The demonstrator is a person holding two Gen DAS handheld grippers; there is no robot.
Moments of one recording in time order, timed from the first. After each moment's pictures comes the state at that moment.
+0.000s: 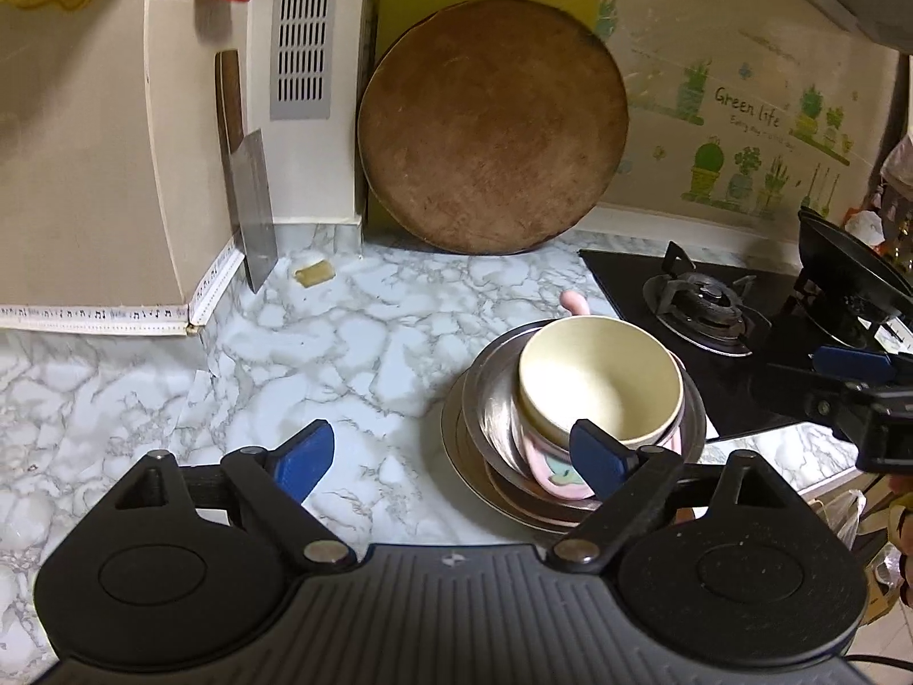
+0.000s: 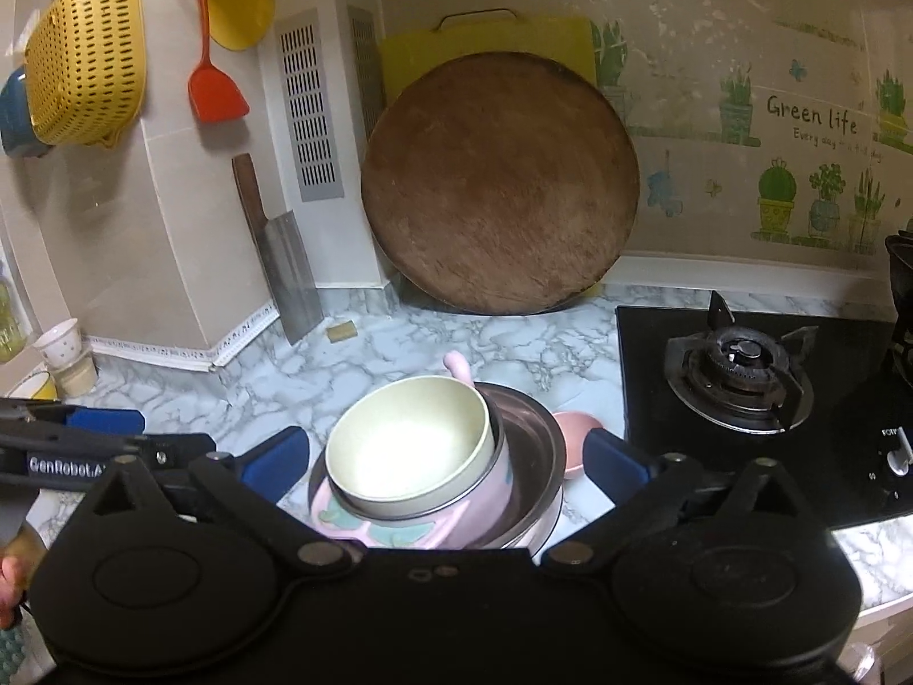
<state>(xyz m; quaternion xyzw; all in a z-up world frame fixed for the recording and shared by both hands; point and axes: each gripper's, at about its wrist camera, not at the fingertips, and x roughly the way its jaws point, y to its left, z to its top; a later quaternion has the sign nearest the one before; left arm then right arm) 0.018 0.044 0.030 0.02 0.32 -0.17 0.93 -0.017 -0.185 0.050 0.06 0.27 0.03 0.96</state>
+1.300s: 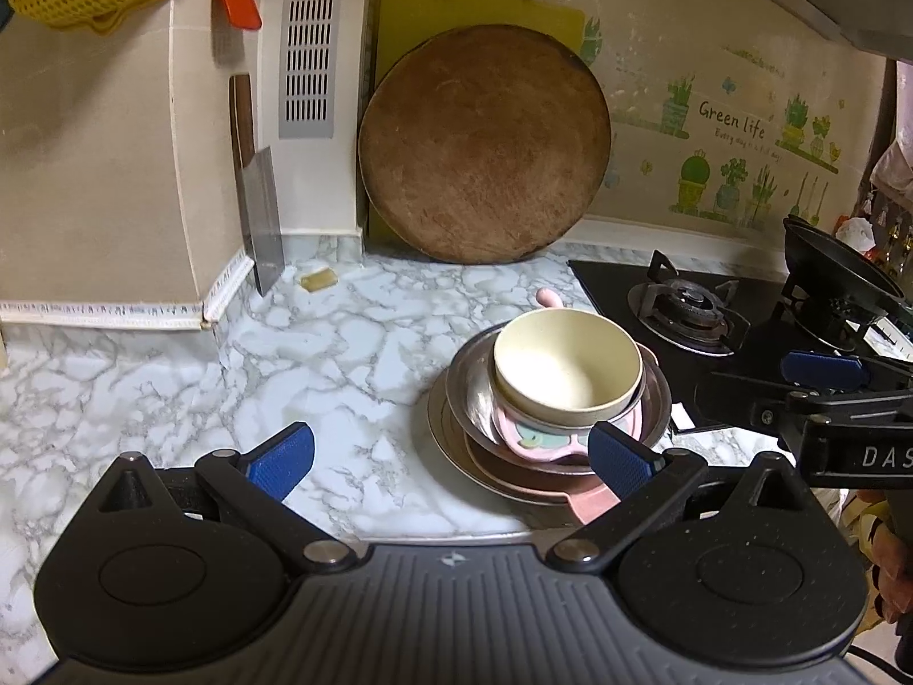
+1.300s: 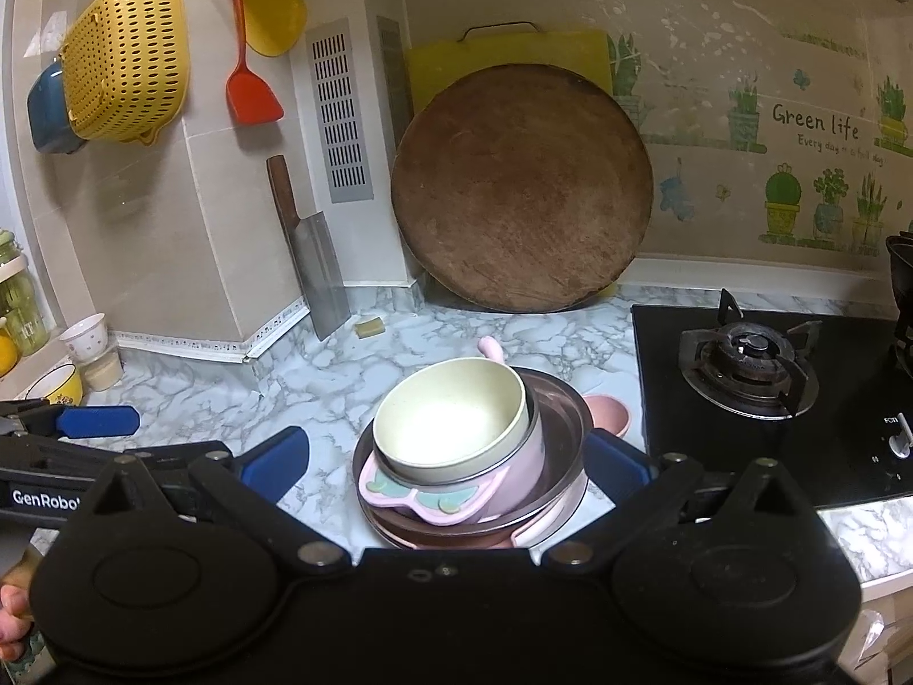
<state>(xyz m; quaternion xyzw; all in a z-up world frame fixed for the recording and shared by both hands) -0.026 0.045 0.038 0.01 0.31 -0.16 0.94 -0.047 -0.166 0.050 0.05 0.26 0.04 0.96</state>
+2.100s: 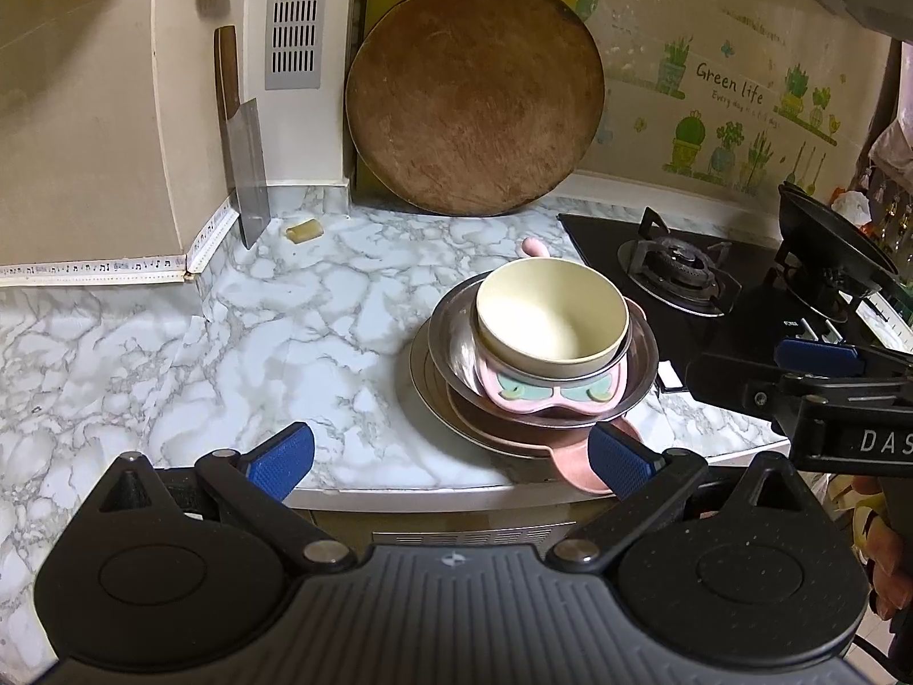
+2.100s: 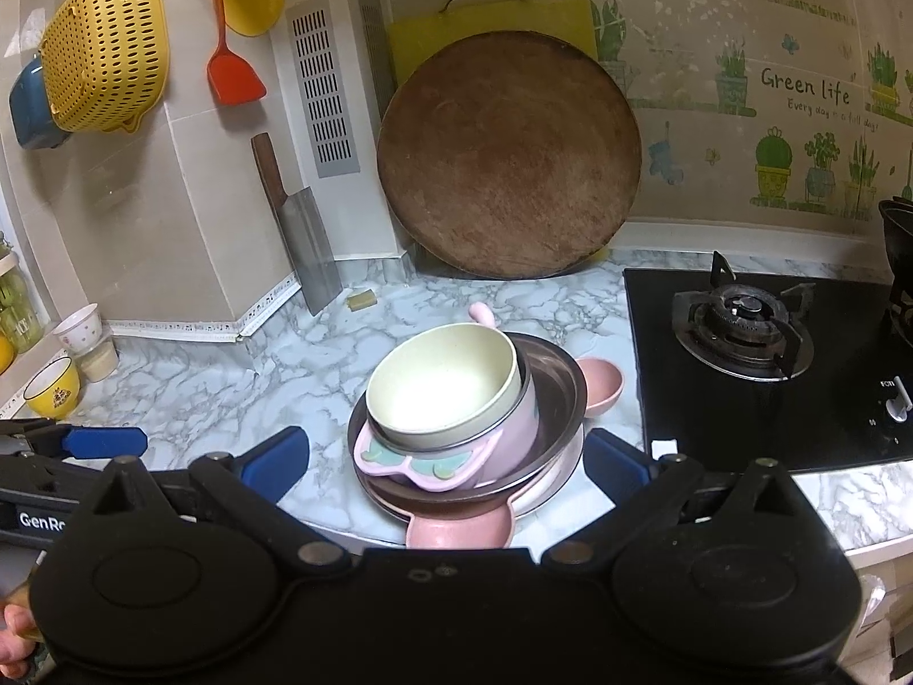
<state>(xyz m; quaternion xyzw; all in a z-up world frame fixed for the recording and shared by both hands) -0.027 0.037 0.032 0.01 0.35 -0.17 0.92 -0.049 -0.169 0.047 0.07 0.30 0.03 0.95</state>
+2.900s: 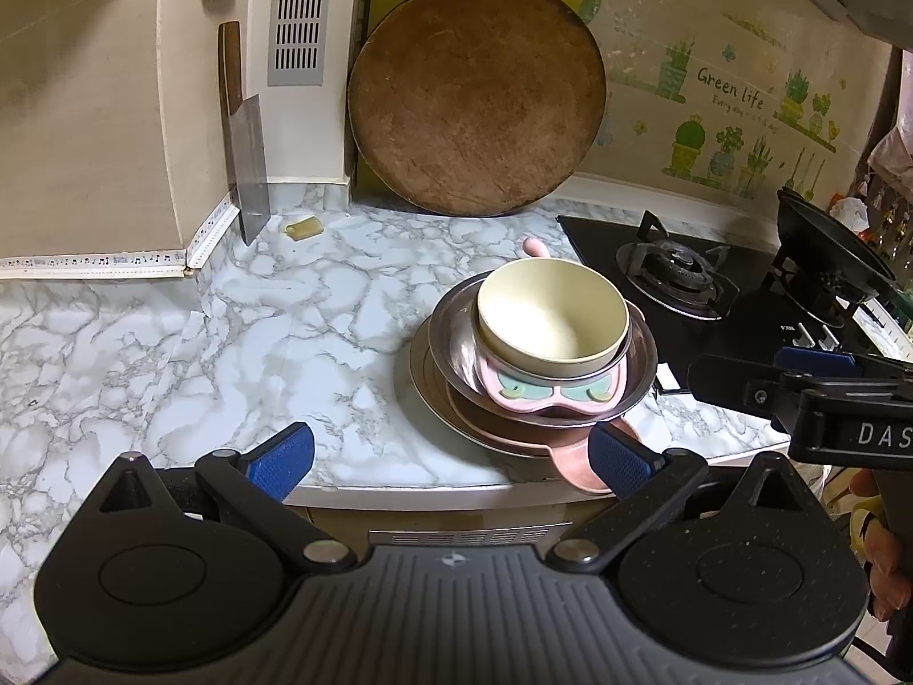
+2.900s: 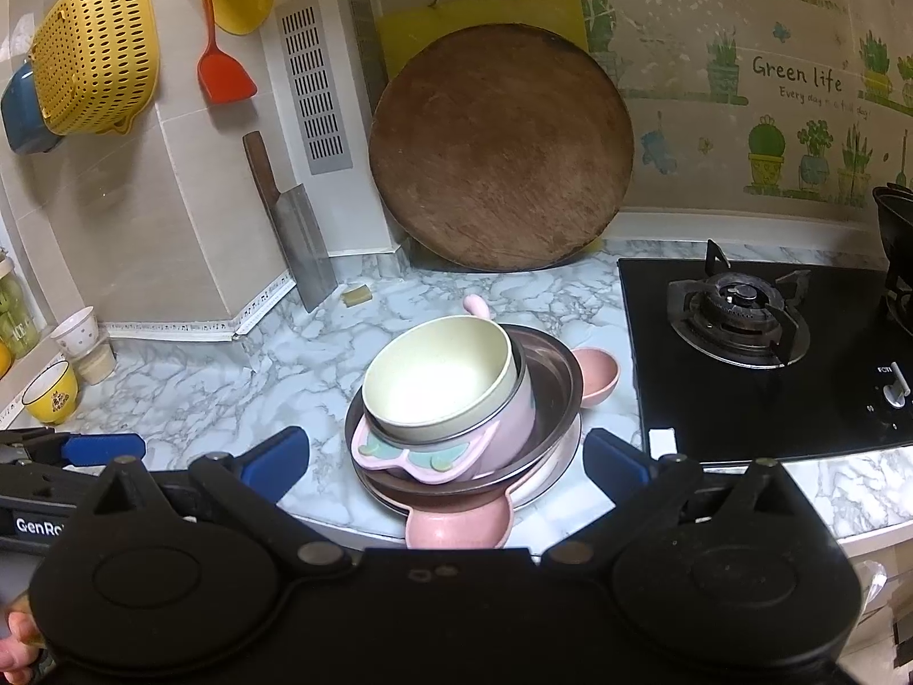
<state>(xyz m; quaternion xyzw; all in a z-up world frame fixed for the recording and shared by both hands) -0.030 0.039 0.030 0.00 0.35 -0.17 0.92 -0.050 -0.170 0.045 0.07 0.30 0.03 0.95</state>
